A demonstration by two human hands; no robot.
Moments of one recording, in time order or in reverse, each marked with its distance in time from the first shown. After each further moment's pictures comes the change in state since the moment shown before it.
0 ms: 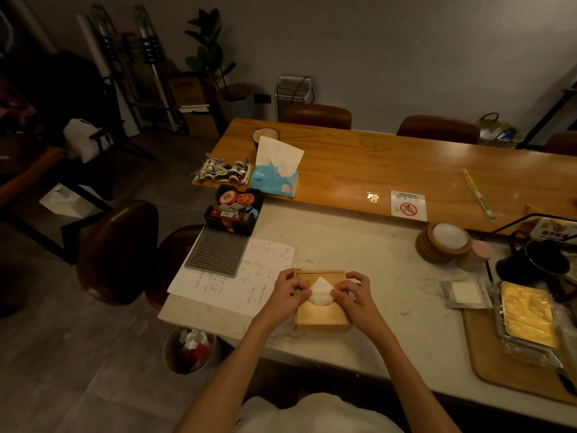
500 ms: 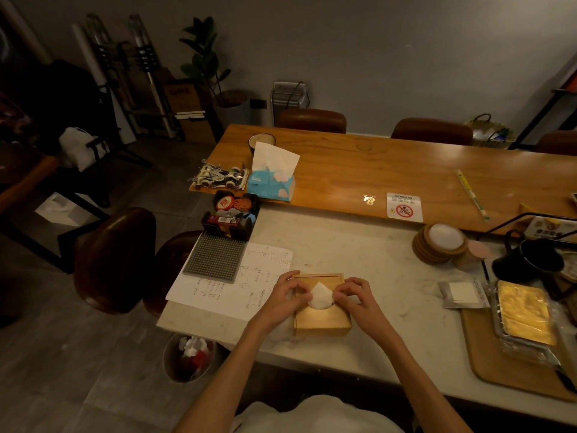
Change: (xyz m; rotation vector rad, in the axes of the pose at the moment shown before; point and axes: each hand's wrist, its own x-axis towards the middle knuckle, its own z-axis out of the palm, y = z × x) left_hand -0.001 0.007 -0.006 -0.066 -0.055 -0.009; right_hand -0.007 -0.009 -0.012 0.044 -0.047 0.022
